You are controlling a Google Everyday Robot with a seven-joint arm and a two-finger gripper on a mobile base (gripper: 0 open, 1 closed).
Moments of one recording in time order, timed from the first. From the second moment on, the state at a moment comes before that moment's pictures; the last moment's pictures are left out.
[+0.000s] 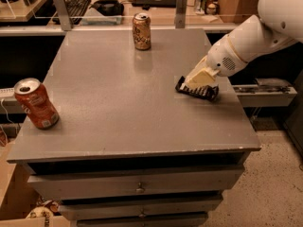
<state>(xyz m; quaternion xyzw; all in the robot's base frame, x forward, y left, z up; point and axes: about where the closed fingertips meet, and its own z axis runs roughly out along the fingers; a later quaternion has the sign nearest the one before) 0.584 -0.121 0.870 -0.54 0.77 0.19 0.27</state>
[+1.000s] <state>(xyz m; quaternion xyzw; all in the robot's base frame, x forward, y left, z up) 0.611 -0.139 0.857 -0.52 0.78 0.19 0.29</state>
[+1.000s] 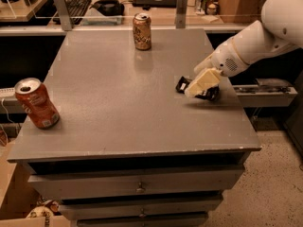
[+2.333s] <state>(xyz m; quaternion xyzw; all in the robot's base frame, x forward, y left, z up) 0.631 -0.144 0.833 -0.49 0.80 0.14 0.31</state>
